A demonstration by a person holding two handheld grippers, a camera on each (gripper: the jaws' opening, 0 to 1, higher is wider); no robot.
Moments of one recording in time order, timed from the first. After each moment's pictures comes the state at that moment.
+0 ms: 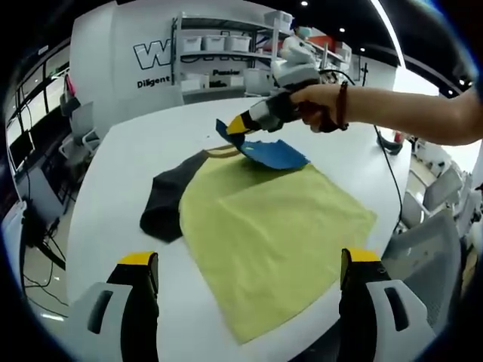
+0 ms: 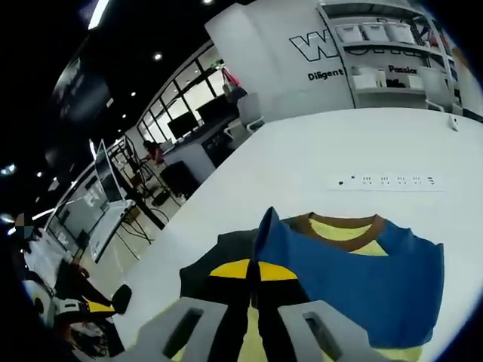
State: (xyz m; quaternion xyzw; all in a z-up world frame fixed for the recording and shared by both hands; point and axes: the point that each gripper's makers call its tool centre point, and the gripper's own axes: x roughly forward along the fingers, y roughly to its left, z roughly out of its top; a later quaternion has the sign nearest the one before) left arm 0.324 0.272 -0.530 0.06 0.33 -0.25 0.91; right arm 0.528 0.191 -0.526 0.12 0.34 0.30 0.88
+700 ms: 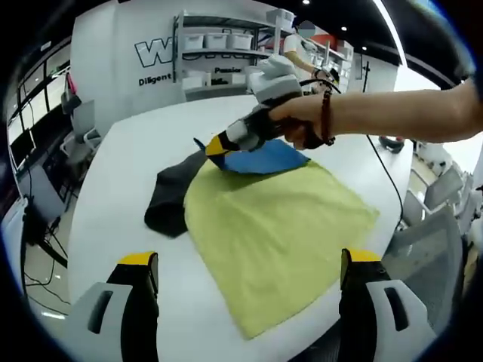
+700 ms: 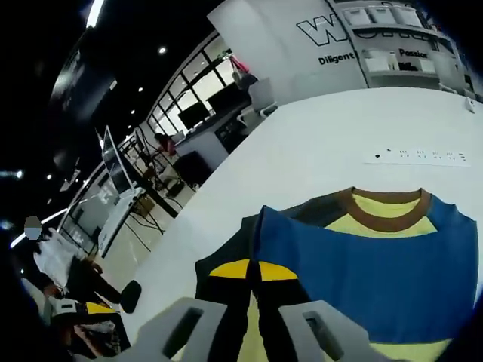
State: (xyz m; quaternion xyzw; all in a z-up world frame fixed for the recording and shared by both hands) left arm 0.323 0.283 -0.534 0.06 0.34 -0.24 0.91; right arm 0.515 0.248 -0.567 0.13 0.37 0.34 0.85
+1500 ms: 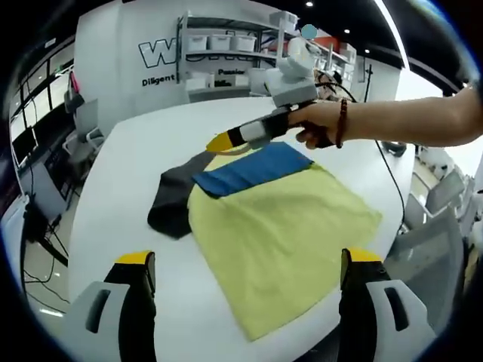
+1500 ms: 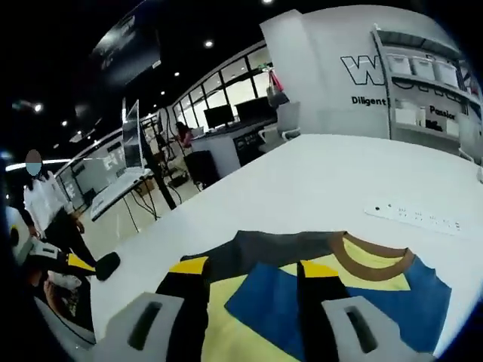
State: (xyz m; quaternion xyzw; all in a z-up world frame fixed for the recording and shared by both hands) left arm 0.328 0.285 -0.533 0.05 0.33 -0.24 0.91; right arm 0.522 0.221 -0.540 0.01 0.26 0.38 0.89
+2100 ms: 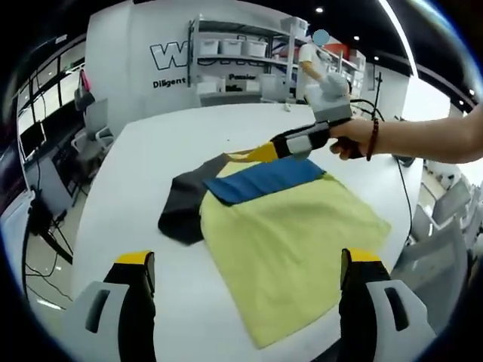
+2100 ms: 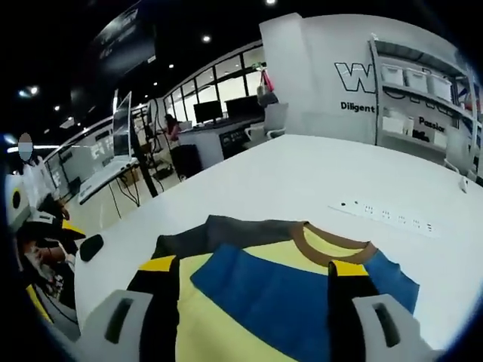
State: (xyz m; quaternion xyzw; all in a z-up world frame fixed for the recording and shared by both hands) left arm 0.344 0.299 -0.529 0.04 0.32 -0.20 0.92; right arm 0.528 0.167 -0.550 -0.02 0.26 0.34 0.90
